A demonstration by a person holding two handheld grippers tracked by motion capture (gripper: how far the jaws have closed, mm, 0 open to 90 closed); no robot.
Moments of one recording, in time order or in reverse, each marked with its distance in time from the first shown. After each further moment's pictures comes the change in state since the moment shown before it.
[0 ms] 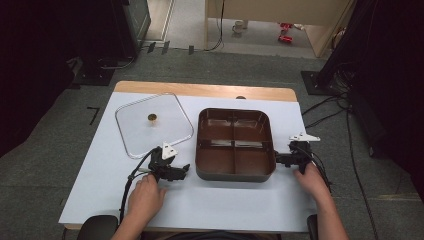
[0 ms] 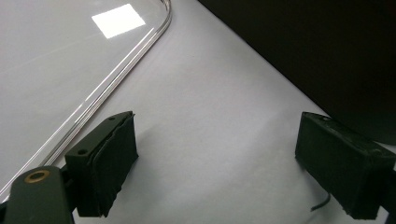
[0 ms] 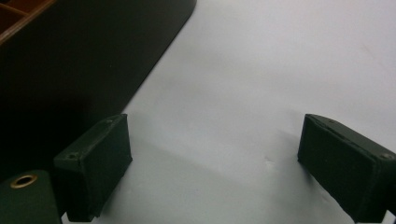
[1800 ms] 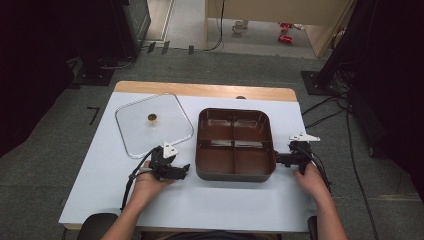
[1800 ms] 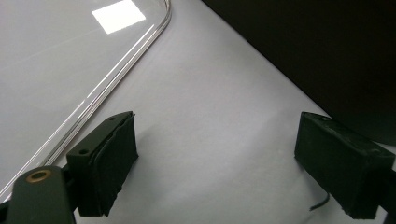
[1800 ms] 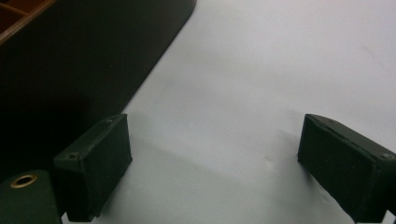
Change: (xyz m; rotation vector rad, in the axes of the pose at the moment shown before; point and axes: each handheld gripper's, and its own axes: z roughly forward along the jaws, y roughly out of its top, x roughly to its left) left arm -0.002 0.005 0.000 0.040 0.005 0.006; right arm 0.000 0.000 0.000 0.000 -0.001 0.000
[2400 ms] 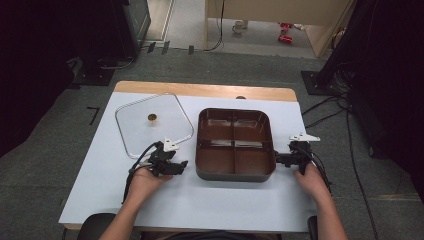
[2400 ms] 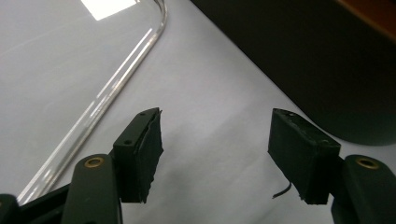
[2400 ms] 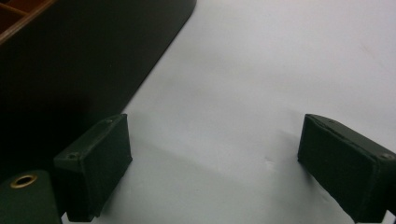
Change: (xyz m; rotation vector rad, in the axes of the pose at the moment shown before) left arm 0.006 0.017 -0.013 0.053 -0.037 -0.008; right arm 0.000 0.000 0.000 0.000 0.000 0.000
